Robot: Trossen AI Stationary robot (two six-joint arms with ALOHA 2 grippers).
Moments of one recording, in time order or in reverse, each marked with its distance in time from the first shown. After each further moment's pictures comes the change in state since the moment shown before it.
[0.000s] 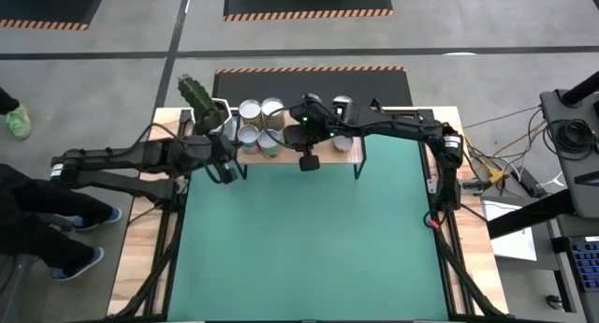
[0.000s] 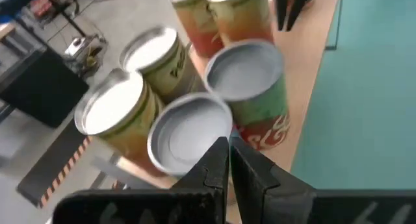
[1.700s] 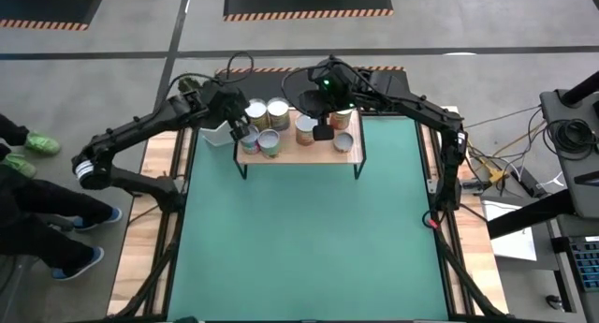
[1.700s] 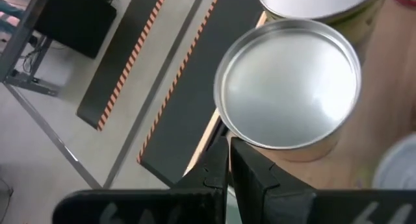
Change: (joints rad) left arm 0.508 0.409 0.375 -0.183 0.184 0.290; right arm -0.099 -0.027 0.317 -0.280 0.107 -0.097
